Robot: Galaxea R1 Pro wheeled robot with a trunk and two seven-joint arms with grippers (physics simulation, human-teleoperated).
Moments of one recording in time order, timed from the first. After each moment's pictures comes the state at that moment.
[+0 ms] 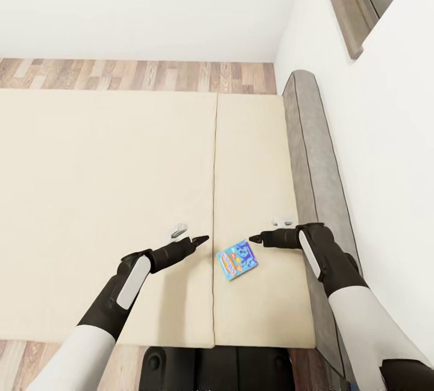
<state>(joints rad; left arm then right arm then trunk) -0.64 -0.03 -0.11 -1.01 0.69 0.64 -0.30 -0.82 -0.04 0.01 -0.95 0.02 0.87 0.52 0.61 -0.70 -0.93</state>
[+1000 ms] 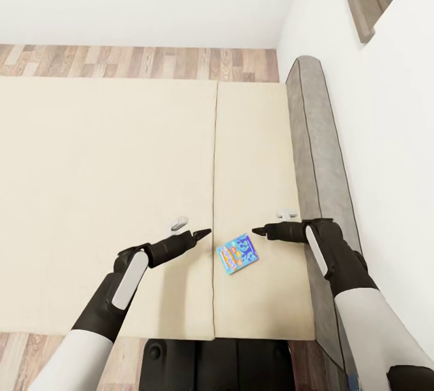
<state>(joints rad) -0.61 -0.03 -0.11 -1.16 0.69 0.70 -0.30 -0.81 -0.06 0.00 -1.05 0.01 0.88 0.55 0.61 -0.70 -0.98</state>
